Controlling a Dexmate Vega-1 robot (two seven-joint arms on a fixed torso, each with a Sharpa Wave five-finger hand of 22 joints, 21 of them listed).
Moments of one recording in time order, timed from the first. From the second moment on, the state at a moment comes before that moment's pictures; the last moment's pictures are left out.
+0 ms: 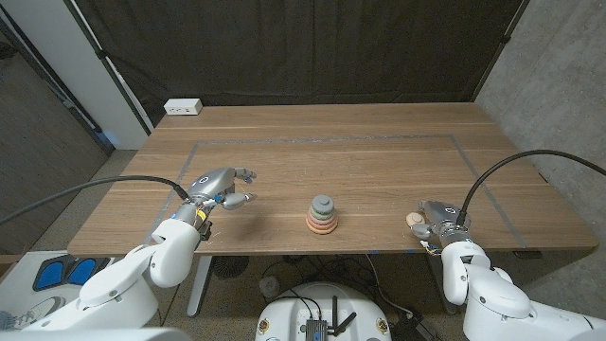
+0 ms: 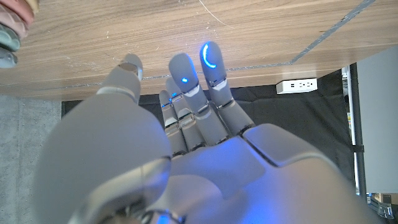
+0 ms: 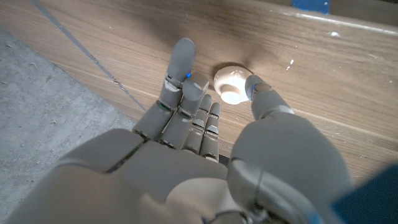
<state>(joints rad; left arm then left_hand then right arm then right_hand) 1.63 1.00 0.13 -2.42 0.45 0.56 0.31 0.95 0.00 0.32 -0.16 0.31 0.59 -0.03 0.22 0.26 0.72 -0.18 0.22 0.54 1.12 -0.21 1.36 0.51 0.77 -0.08 1.56 0.28 -1.13 -1.11 -0.89 -2.50 -0.44 -1.40 -0.27 0.85 -0.03 0.51 -0.16 0.34 0.42 -0.02 0.23 0.29 0.46 -0.07 0.19 0.60 1.01 -0.16 1.35 1.20 0.95 -0.14 1.44 0.18</state>
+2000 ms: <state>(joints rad) 1.64 0.99 0.11 -2.40 0.44 0.52 0.30 0.95 0.00 0.34 -0.17 0.32 0.62 -0.03 0.22 0.26 0.74 -0.18 0.22 0.54 1.12 -0.21 1.36 0.50 0.77 -0.08 1.56 0.28 -1.08 -1.09 -0.91 -2.45 -0.28 -1.39 -0.38 0.91 0.02 0.53 -0.18 0.35 0.58 -0.04 0.28 0.27 0.64 -0.08 0.24 0.60 1.13 -0.21 1.42 1.23 1.04 -0.17 1.47 0.19</state>
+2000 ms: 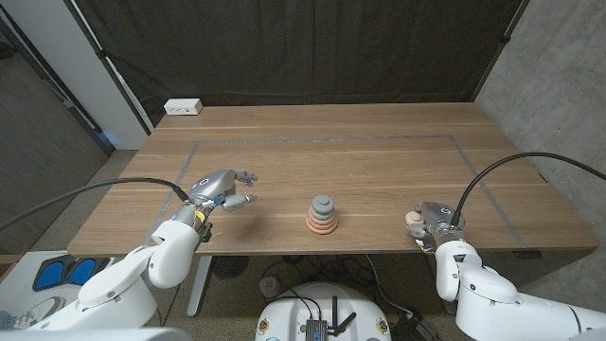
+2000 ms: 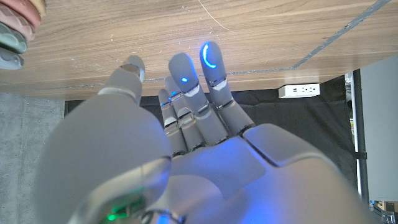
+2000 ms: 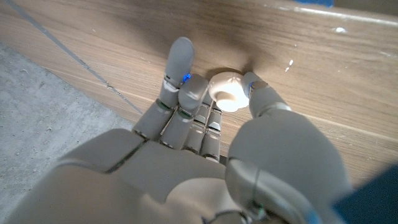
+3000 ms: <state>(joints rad) 1.62 0.99 0.11 -2.40 0.45 0.52 0.29 0.95 0.01 0.35 -0.17 0.33 0.63 -0.04 0.22 0.26 0.76 -0.18 0.22 0.54 1.12 -0.21 1.36 0.50 0.77 -0.08 1.56 0.28 -1.13 -1.12 -0.84 -2.49 -0.19 -1.31 -0.46 0.93 0.02 0.55 -0.18 0.36 0.62 -0.02 0.30 0.27 0.68 -0.06 0.24 0.60 1.17 -0.22 1.47 1.23 1.07 -0.19 1.48 0.20</state>
